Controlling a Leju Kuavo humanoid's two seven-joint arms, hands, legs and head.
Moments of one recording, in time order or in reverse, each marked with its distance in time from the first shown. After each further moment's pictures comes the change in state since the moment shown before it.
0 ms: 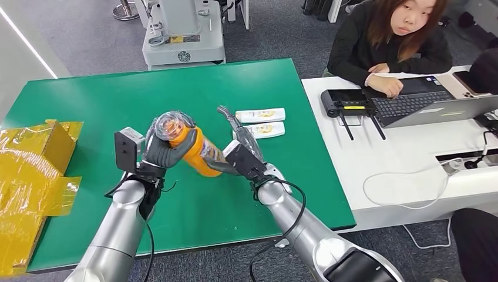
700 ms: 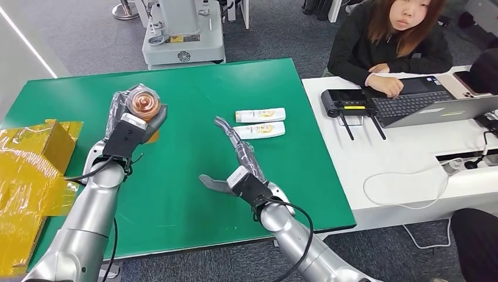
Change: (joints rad) left arm -0.132 0.105 0.012 -0.023 -0.365 0.316 0.015; right arm 0.191 -0.054 0.090 -0.332 -0.009 -0.015 0.022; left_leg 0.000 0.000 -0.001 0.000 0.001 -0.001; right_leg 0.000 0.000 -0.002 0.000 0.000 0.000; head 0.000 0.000
